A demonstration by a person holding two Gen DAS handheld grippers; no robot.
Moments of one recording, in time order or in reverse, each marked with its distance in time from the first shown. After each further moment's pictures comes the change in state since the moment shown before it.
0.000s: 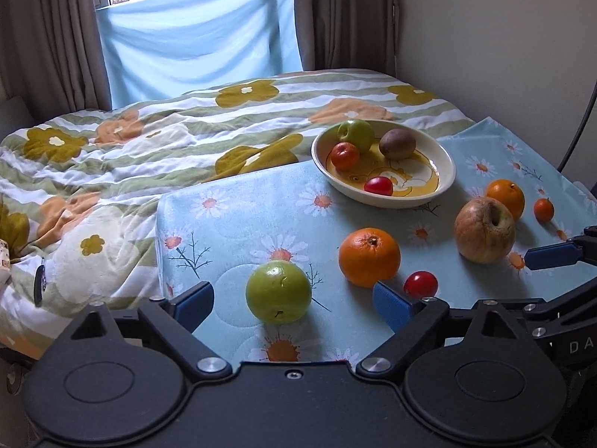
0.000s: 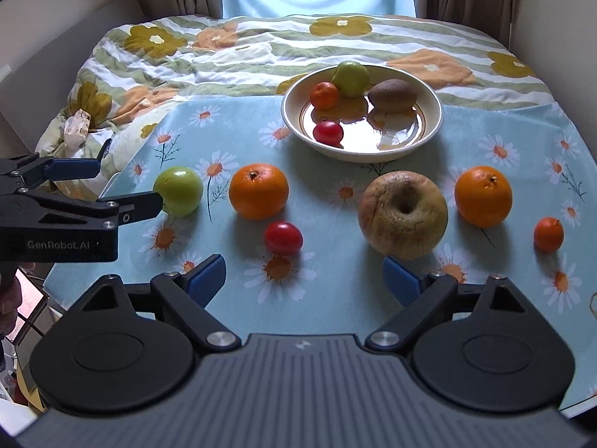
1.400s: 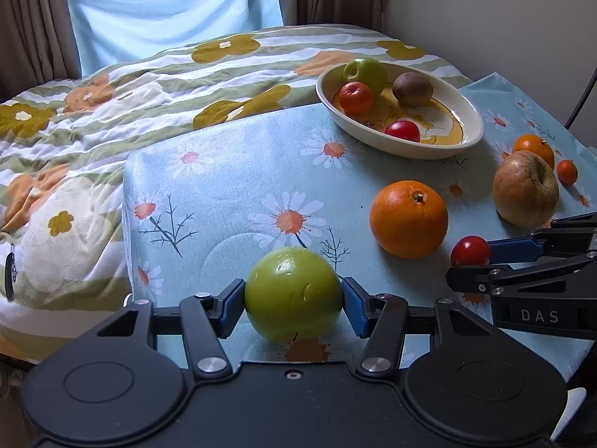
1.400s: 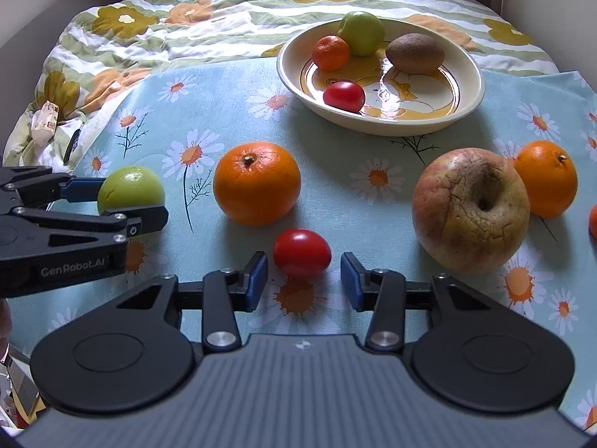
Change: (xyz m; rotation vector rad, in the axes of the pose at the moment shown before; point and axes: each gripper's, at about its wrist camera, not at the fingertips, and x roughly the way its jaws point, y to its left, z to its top) left arm 0.063 0.026 -0.007 0.025 0.131 -0.072; right arm 0.077 0.023 0.015 0.044 0.070 -0.053
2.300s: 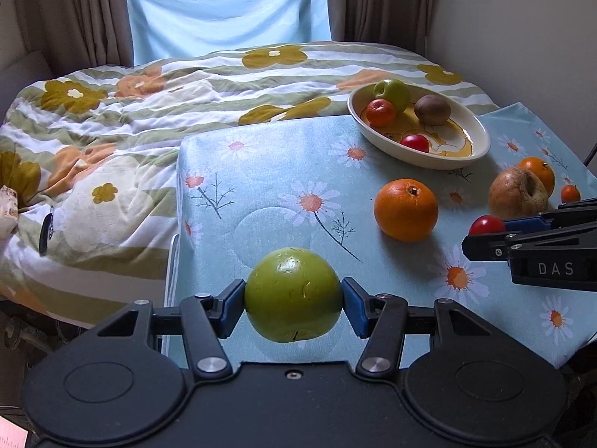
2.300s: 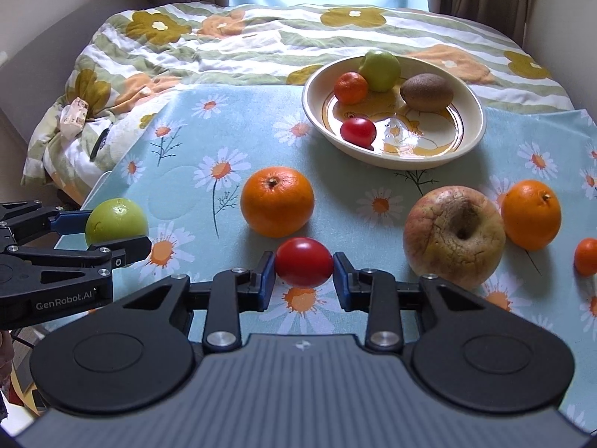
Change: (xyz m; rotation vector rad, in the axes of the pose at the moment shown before) left arm -0.056 -0.014 -0.030 -0.137 -0.047 0.115; right arm -0.045 -0.004 0.001 -0.099 -0.066 0.072
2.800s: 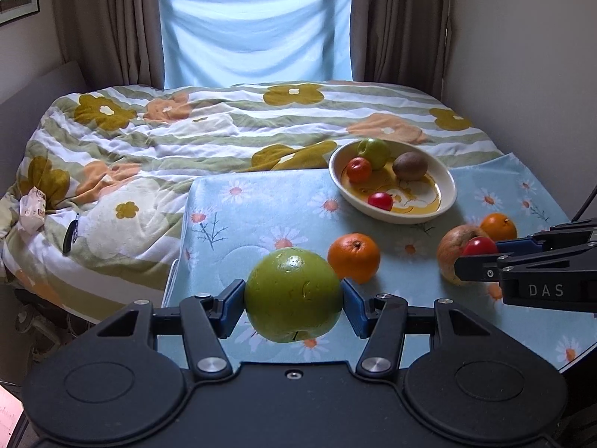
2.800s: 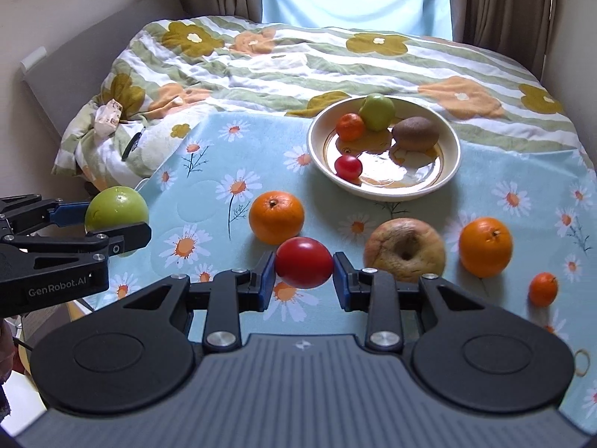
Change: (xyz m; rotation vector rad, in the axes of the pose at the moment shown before) left arm -0.072 -0.057 0.022 -0.090 -0.100 0.062; right arm -0.071 -0.040 0.014 -0.077 -0.048 0.085
